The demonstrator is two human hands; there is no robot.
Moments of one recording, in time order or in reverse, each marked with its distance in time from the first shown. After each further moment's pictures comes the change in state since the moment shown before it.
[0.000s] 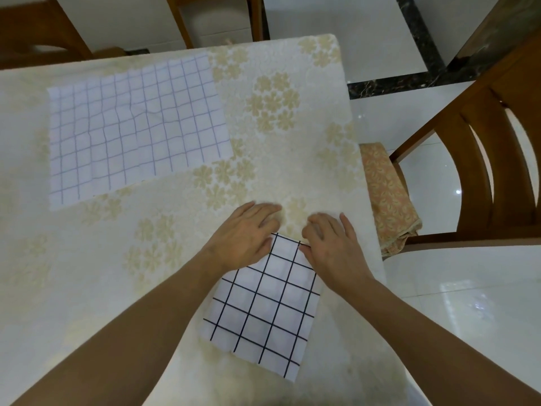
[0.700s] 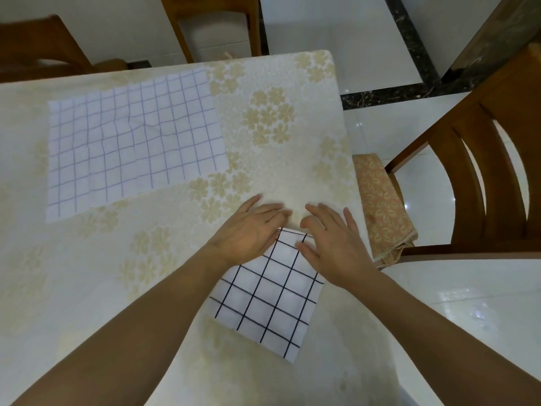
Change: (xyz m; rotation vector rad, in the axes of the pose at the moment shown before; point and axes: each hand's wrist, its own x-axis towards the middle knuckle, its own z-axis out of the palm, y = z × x) left_hand 0.036 -0.001 -0.023 0.000 0.001 0.026; right_hand 0.029 0.020 -0.030 0.189 -0.118 0.055
